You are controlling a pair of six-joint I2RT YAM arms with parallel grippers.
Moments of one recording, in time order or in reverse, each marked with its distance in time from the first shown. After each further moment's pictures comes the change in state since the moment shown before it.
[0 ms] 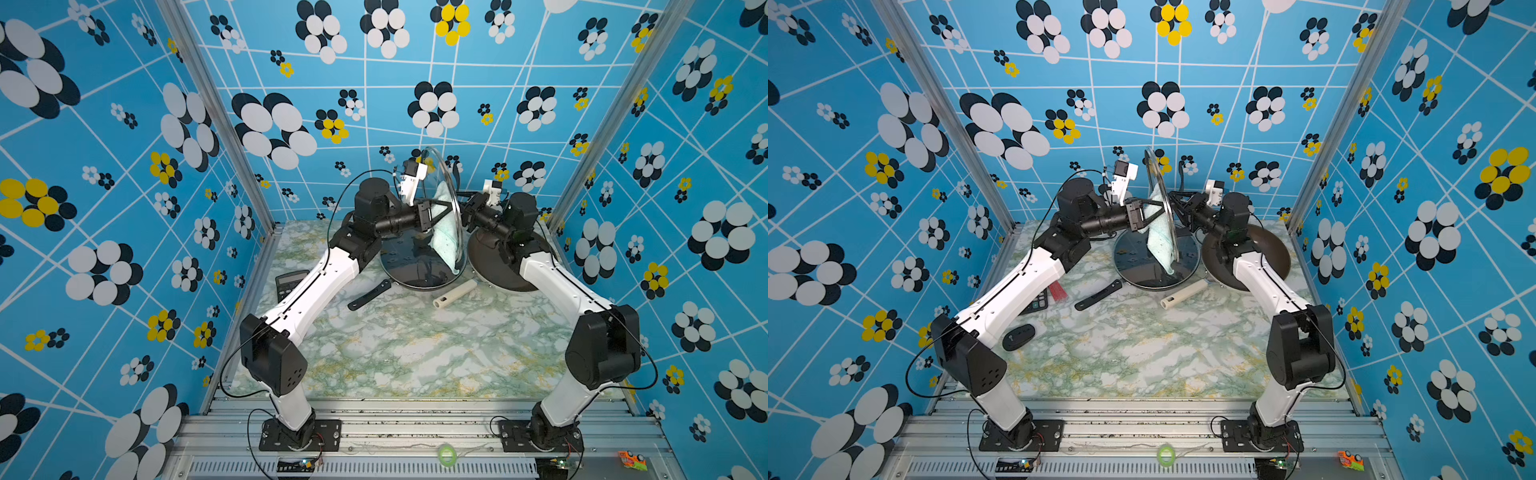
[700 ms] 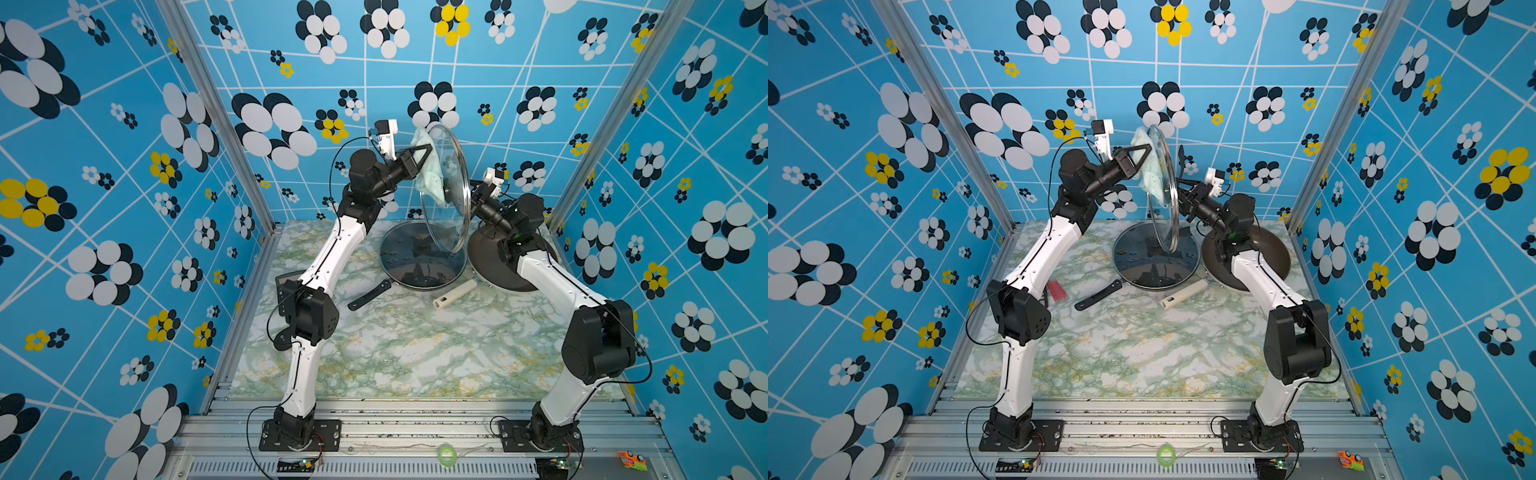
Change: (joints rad) left arm 0.155 0.462 0.532 0.216 -0.151 -0.185; right arm -0.002 0.036 0.029 0.320 -0.052 0.206
